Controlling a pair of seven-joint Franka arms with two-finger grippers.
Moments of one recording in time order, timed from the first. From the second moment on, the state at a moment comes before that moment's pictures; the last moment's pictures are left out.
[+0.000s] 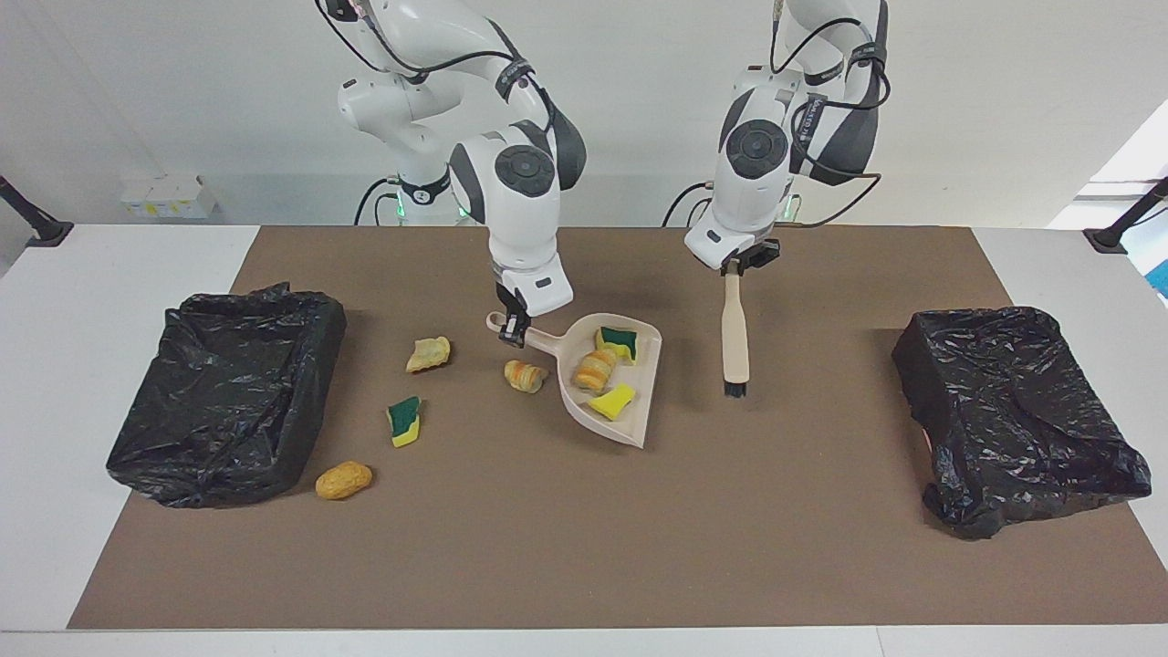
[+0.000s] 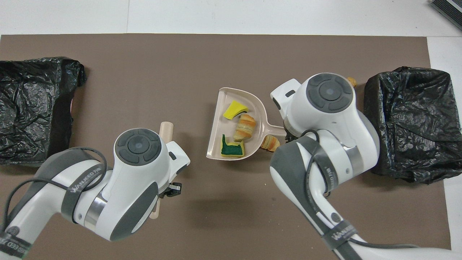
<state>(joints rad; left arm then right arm) -0.54 -0.09 -0.05 -2.16 -0.03 1.75 -0.42 0.34 0.19 0.02 -1.74 -0.06 1.86 -0.99</state>
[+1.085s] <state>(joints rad) -0.79 -0.29 -0.05 -2.54 -0.26 2.02 -0.65 -0.12 0.18 0.01 -1.62 0.02 1.72 -1.54</state>
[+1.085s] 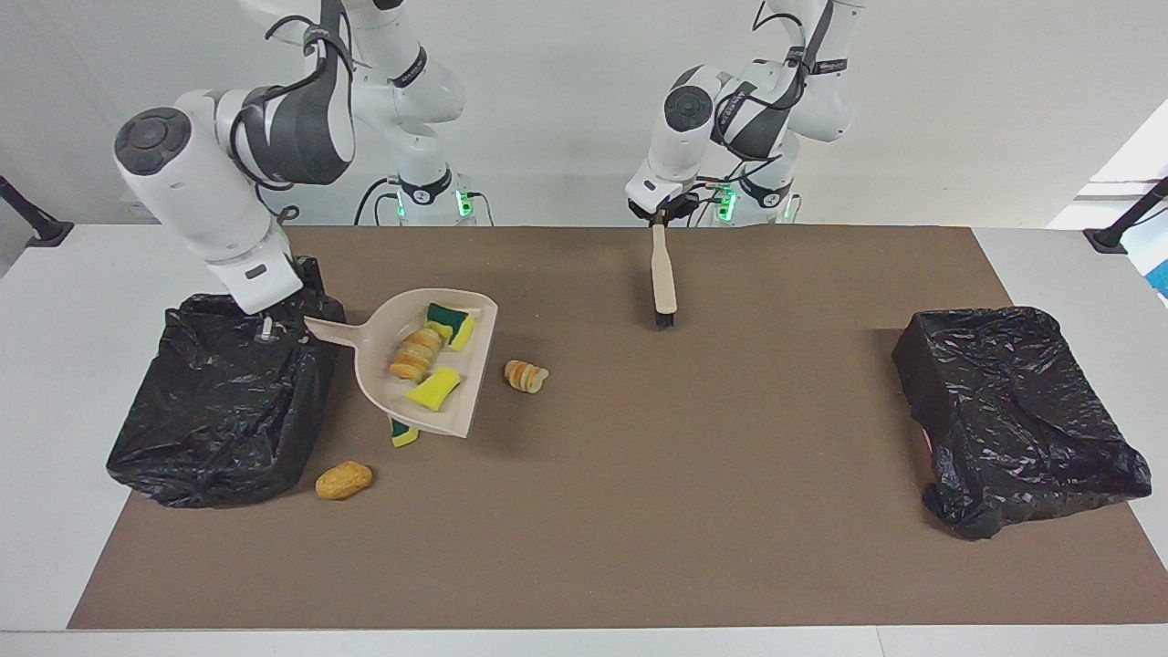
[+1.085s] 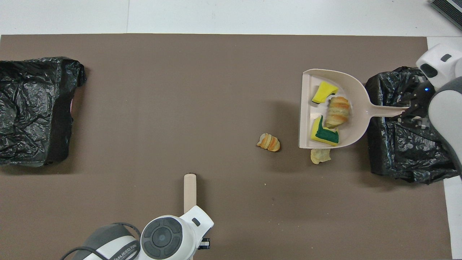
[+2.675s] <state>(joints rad) -0.83 -0.29 -0.04 -2.55 -0.30 2.07 -0.59 -0.30 0.18 0.04 -1.60 -0.88 1.93 -1.68</state>
